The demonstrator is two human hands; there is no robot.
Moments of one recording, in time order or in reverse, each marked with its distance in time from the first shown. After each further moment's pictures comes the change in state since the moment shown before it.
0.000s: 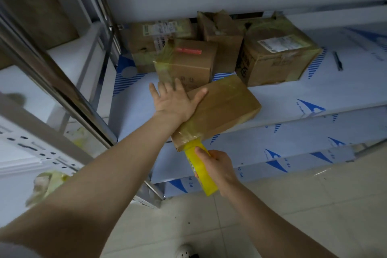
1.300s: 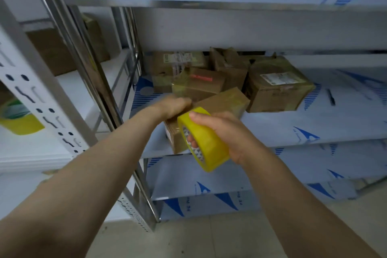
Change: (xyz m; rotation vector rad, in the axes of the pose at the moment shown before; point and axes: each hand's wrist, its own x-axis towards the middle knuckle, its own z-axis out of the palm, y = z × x) left_hand -0.018 -0.047 -0.073 -0.732 -0.243 0.035; right_hand -0.078 -0.160 -0.042 0.195 -0.358 -0.183
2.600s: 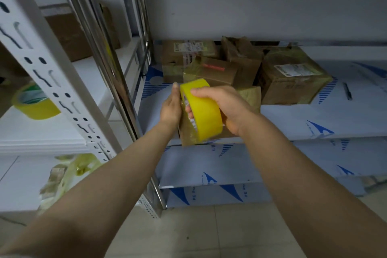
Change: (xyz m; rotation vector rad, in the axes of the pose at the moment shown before) left_hand -0.018 -0.045 0.034 -0.725 0.355 -0.029; right_hand 0.033 -0.016 0.015 -0.088 0.025 -0.042
